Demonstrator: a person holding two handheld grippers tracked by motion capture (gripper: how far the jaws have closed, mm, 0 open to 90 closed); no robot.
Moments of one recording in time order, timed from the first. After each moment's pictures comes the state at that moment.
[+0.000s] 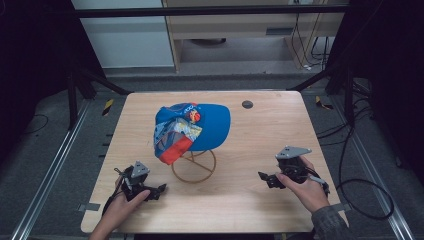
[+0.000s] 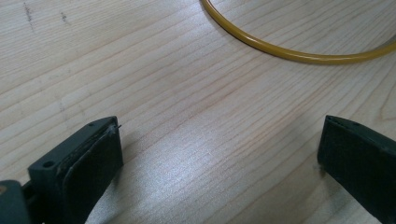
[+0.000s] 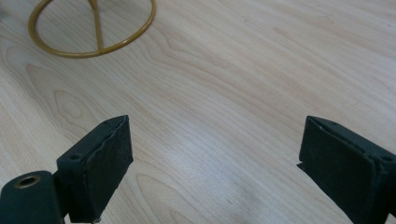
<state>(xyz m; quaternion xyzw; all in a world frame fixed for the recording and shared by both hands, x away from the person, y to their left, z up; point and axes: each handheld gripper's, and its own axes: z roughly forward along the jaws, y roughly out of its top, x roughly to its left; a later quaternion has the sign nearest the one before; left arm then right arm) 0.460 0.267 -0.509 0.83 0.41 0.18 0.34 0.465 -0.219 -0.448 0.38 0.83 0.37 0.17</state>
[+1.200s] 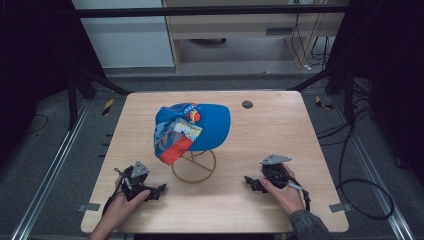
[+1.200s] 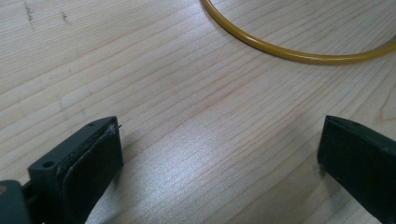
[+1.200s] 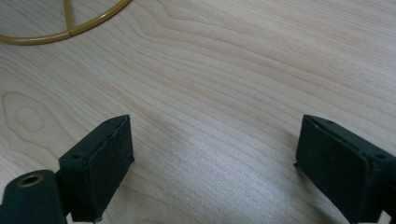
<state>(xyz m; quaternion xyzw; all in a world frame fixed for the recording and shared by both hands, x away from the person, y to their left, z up) 0.460 0.267 -0.509 0.83 0.41 0.18 0.34 0.477 -0.183 -0.509 0.43 0.81 0.37 0.16</state>
